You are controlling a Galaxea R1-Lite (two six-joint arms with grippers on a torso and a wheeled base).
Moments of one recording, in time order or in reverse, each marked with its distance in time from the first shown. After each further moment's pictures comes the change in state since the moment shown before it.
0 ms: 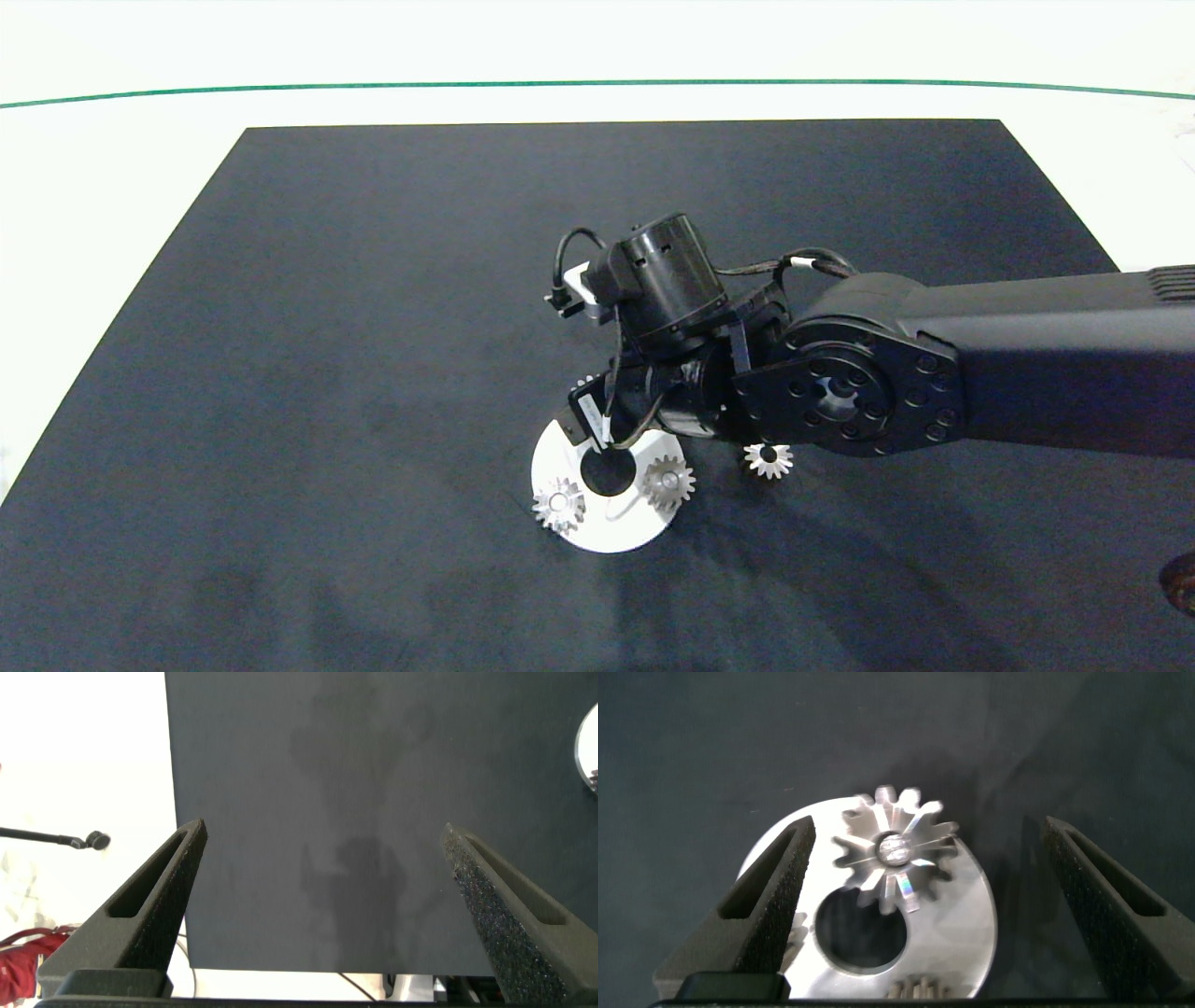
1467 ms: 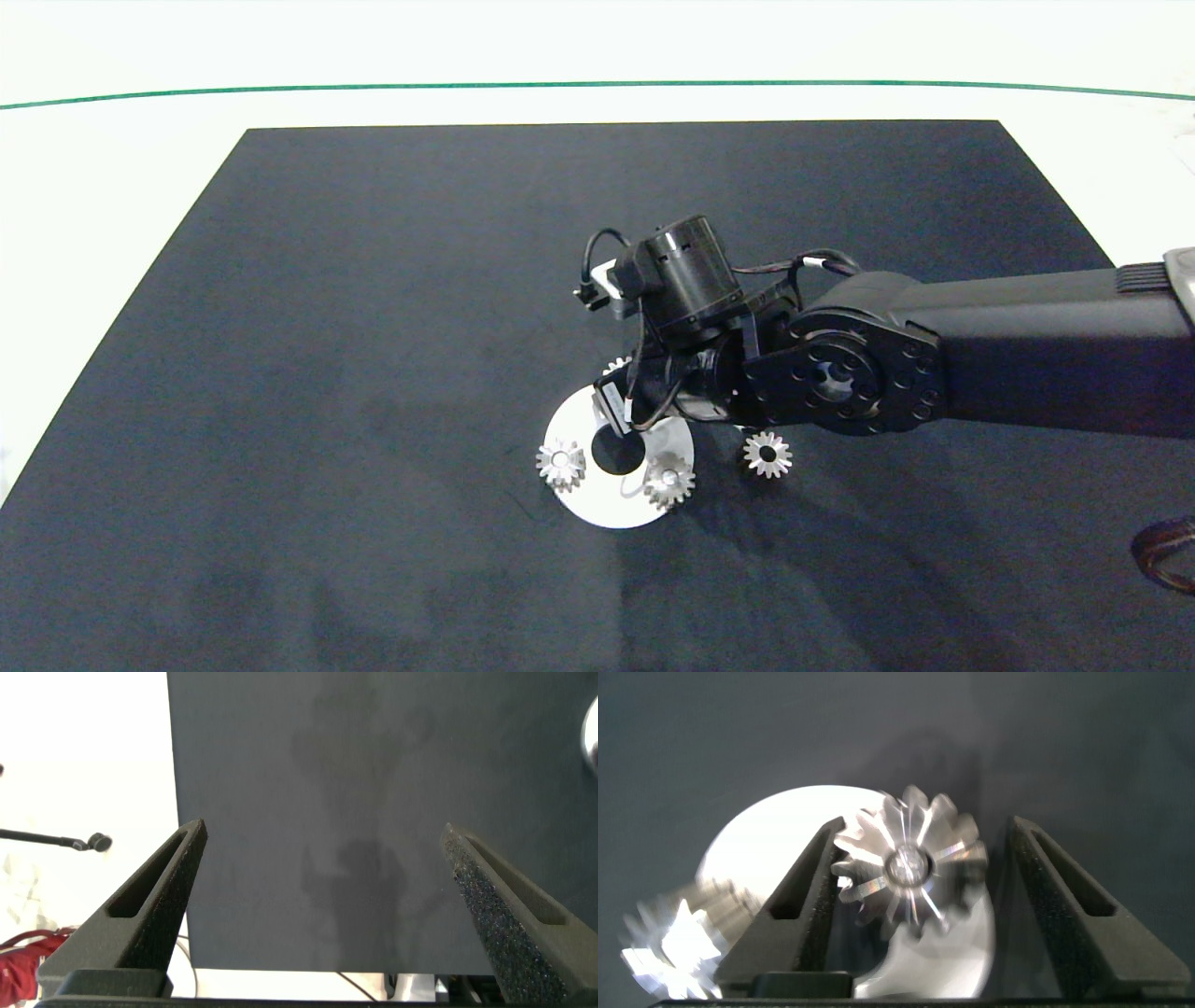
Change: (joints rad) left arm 0.000 -0.005 0.000 0.000 0.000 0.005; right arm -0.060 0.024 0.004 -0.007 -0.002 -0.012
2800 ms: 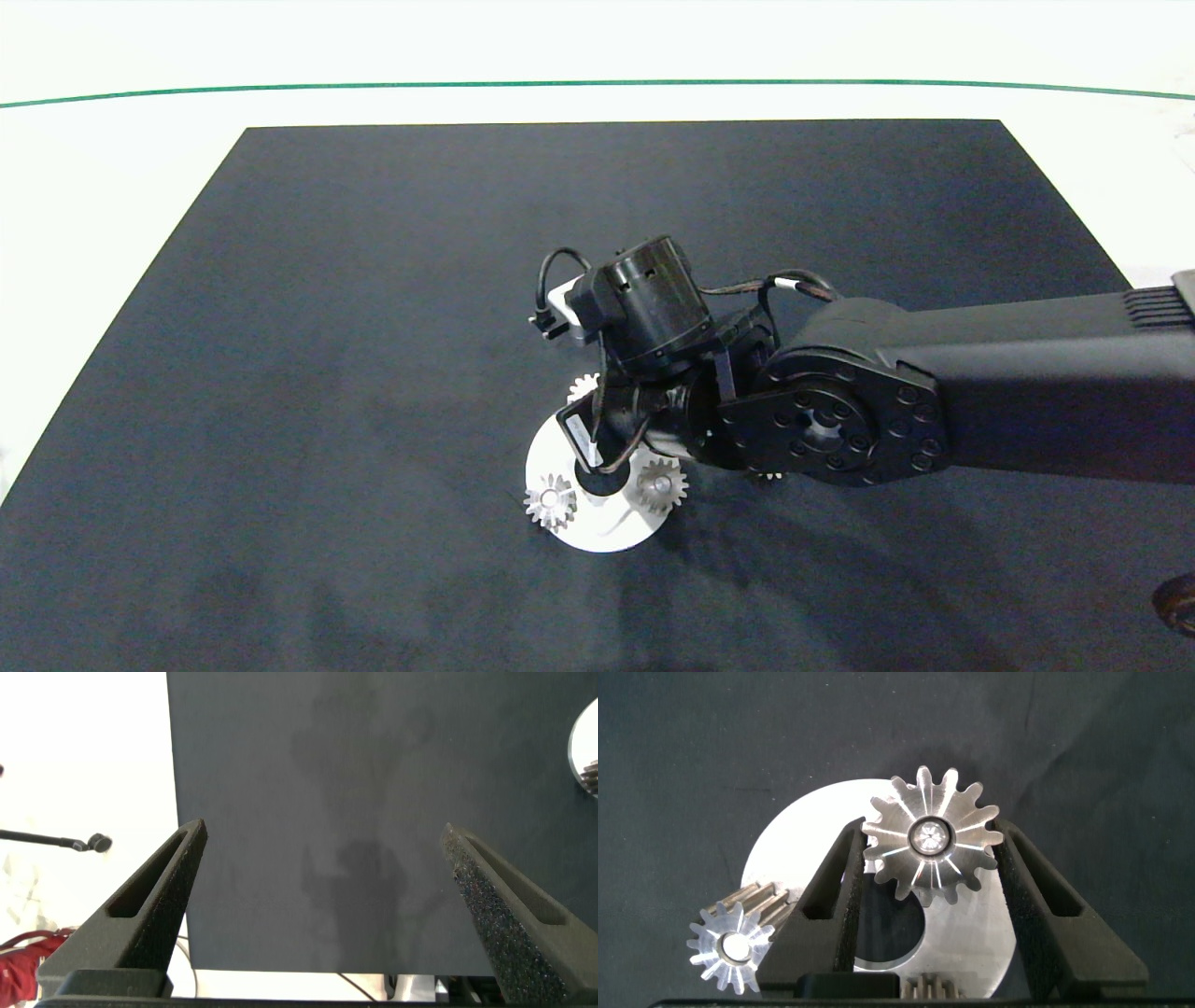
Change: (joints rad) left arm 0.000 -0.002 0.000 0.000 0.000 0.000; right arm 0.086 -0.022 0.039 -0.038 -0.005 -0.001
